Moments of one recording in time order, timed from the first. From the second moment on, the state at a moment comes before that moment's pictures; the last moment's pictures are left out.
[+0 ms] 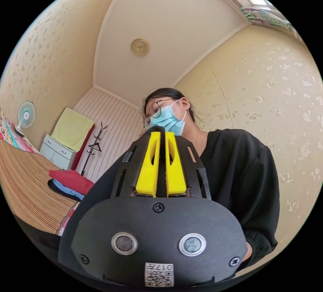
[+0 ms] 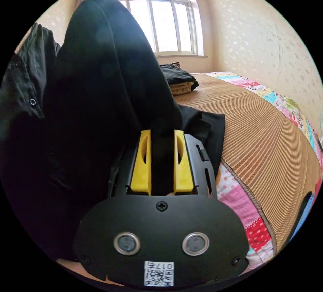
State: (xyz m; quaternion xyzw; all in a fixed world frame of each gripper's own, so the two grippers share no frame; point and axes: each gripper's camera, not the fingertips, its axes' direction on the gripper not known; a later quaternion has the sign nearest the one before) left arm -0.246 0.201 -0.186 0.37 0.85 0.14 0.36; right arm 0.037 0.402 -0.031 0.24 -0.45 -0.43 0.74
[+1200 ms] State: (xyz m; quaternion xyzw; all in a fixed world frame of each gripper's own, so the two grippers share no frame) left arm -0.276 0.179 -0.253 0.35 0.57 0.00 0.74; right arm 0.063 0.480 -0.425 0.72 -0.10 -0.08 0.68
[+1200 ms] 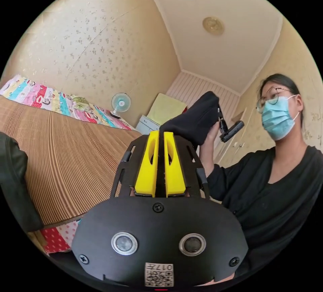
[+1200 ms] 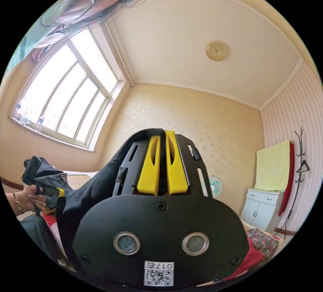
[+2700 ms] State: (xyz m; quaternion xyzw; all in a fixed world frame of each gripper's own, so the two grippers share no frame) left arm -0.237 0.044 -0.136 -0.01 0.21 -0.07 0.97; right arm -0.027 0.160 -0.047 0.10 -0.17 -0.16 0.97
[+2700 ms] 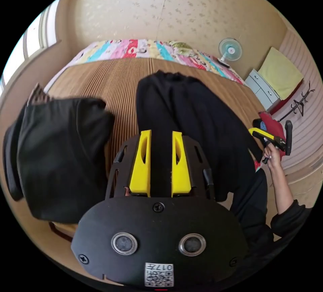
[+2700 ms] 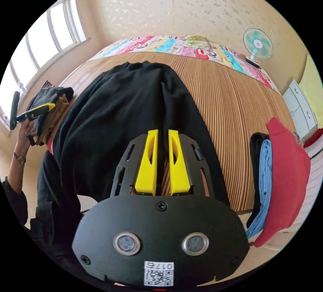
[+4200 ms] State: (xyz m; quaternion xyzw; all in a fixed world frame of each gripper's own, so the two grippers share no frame) left arm -0.147 0.133 -0.155 -0.08 0.20 -0.07 0.97; right arm 0.055 0.144 -0.051 0.03 -0.15 -0.21 0.96
